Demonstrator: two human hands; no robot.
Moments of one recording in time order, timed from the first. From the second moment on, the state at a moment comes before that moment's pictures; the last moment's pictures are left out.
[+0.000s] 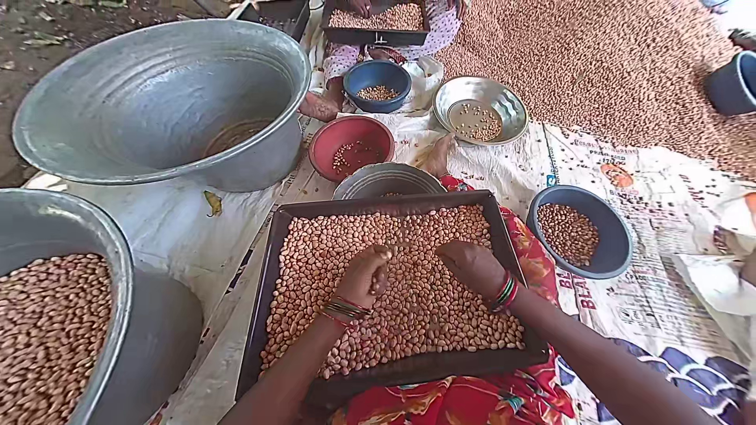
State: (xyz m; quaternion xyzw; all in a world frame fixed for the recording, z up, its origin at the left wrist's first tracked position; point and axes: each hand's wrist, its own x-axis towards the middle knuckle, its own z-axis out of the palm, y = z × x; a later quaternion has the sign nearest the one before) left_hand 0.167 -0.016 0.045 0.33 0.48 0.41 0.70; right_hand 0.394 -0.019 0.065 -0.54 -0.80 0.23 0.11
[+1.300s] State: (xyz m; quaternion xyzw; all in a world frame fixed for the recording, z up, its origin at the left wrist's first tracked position) left_hand 0.165 0.025 0.058 0.73 0.61 -0.18 0.25; right_hand 0.290 0.035 0.058 -0.52 -0.78 0.27 -0.18
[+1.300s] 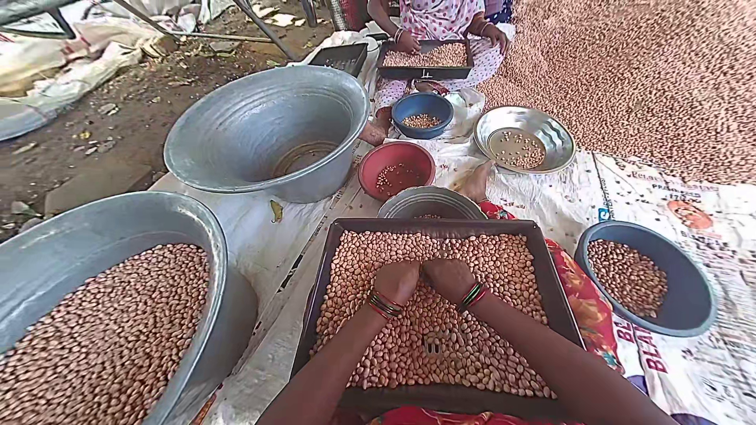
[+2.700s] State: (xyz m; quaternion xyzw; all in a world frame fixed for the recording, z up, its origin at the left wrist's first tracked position) left_hand 0.180 -0.030 0.049 0.24 0.50 0.28 0.78; right_hand 0.358 -0.027 0.076 -0.55 -0.74 0.30 -0.25
